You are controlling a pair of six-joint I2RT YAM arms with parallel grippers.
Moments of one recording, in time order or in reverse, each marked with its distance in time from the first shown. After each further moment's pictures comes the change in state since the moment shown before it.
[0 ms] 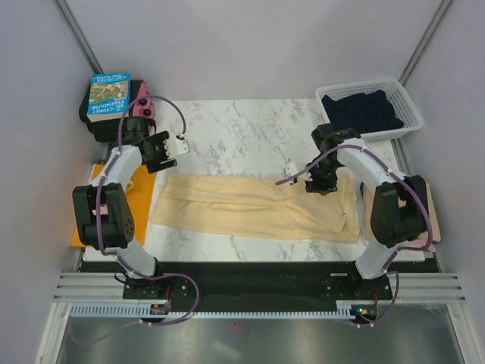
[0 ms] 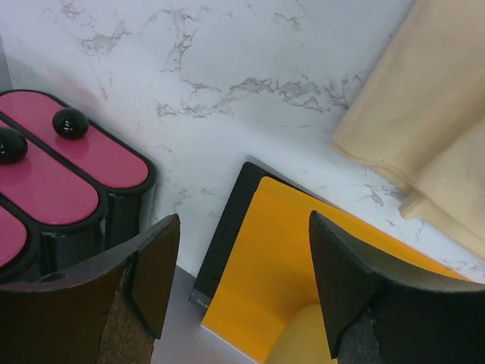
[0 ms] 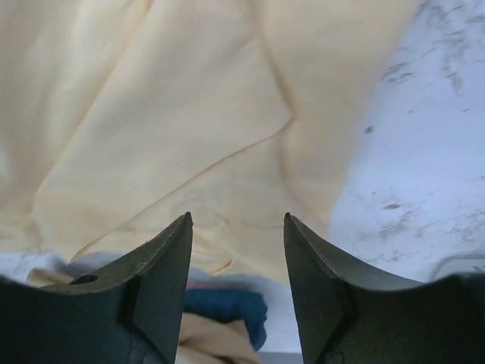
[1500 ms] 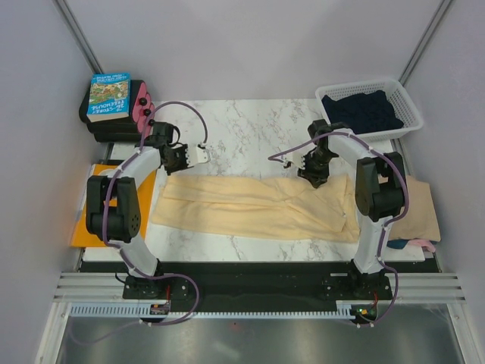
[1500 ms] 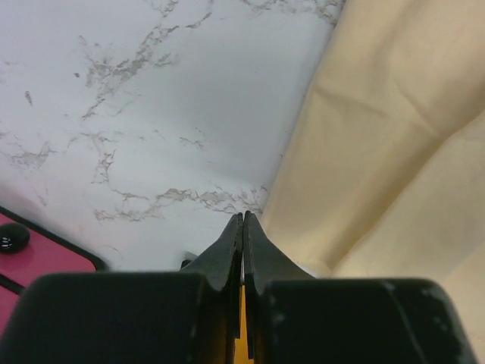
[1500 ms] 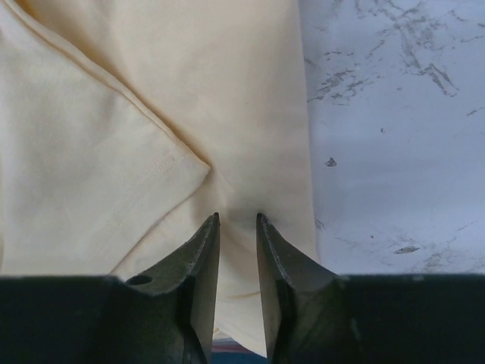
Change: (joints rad) left arm -0.164 0.072 -0.034 0.024 0.026 -0.075; right arm -0.050 0.328 0.201 0.105 -0.070 0.257
